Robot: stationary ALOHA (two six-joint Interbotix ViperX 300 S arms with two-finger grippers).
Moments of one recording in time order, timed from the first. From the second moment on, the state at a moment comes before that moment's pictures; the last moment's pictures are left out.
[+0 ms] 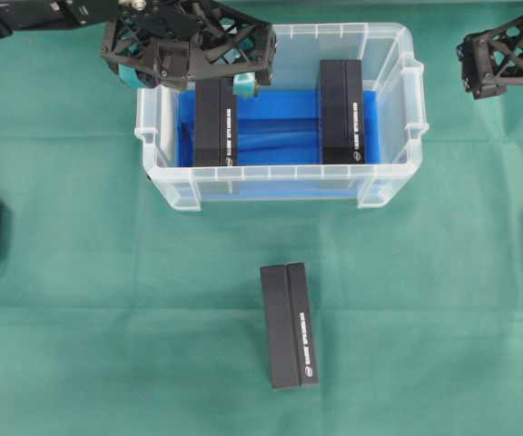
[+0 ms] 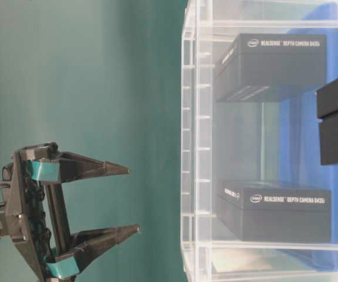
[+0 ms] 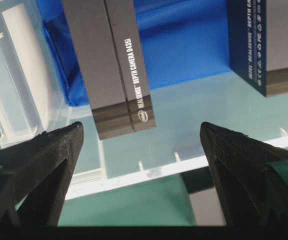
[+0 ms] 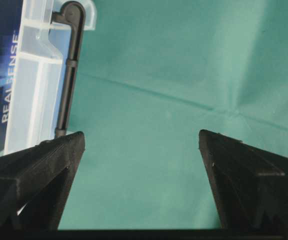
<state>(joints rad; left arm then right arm) 0.26 0.07 -0.14 0.08 1.37 -1.18 -0.44 -0.50 0.52 -0.22 1.21 1.12</state>
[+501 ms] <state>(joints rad) 0.27 0.09 -0.07 0.08 1.32 -1.19 -0.44 -0.50 0.52 -0.23 1.21 1.12</state>
